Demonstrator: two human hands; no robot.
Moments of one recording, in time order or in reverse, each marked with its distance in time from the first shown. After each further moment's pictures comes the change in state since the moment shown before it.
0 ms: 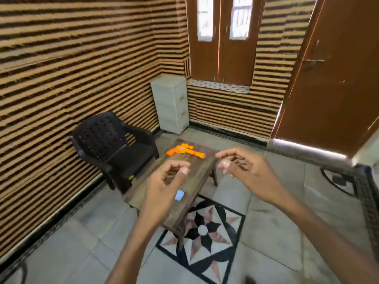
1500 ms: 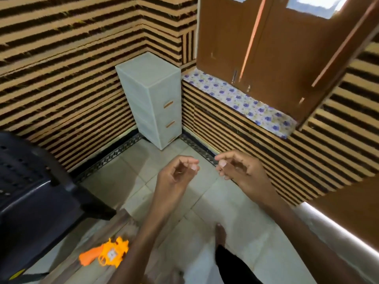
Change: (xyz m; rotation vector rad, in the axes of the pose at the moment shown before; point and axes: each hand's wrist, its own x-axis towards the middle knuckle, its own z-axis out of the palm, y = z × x) left_hand 0.963 -0.341 0.330 -0.184 0.175 -0.342; right_hand 0.912 0.567 -0.299 0.058 -0.179 0.274
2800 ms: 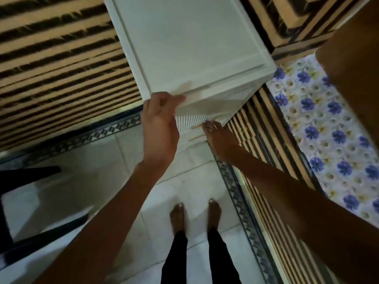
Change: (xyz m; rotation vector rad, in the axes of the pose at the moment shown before) left_hand 0.744 -0.294 -0.146 0.961 0.601 0.069; right_hand 0.846 0.388 0.219 -1.300 -0.754 -0.413
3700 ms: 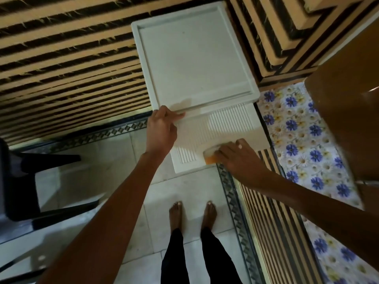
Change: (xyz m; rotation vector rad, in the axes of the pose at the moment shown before) left_hand 0.015 0.024 -0.022 0.080 -0.083 -0.089; right_hand -0.127 0.043 -0.110 -0.232 0.410 -0.464
